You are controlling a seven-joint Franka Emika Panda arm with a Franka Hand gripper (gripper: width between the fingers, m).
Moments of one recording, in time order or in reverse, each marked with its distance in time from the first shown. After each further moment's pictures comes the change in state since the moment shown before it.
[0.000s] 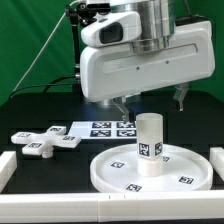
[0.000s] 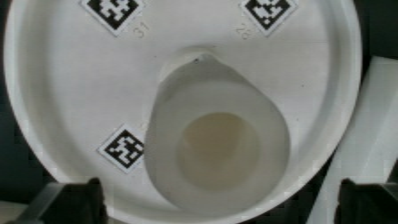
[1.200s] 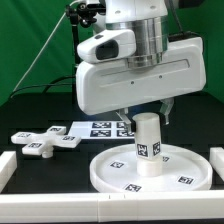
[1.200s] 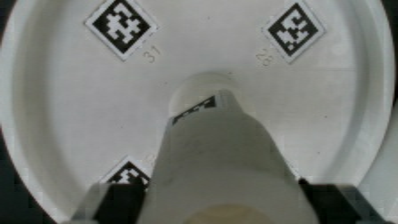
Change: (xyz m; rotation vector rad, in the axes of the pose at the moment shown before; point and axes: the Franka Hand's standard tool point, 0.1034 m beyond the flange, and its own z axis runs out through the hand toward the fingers) arm -0.010 0.005 0.016 0.009 -0.021 0.030
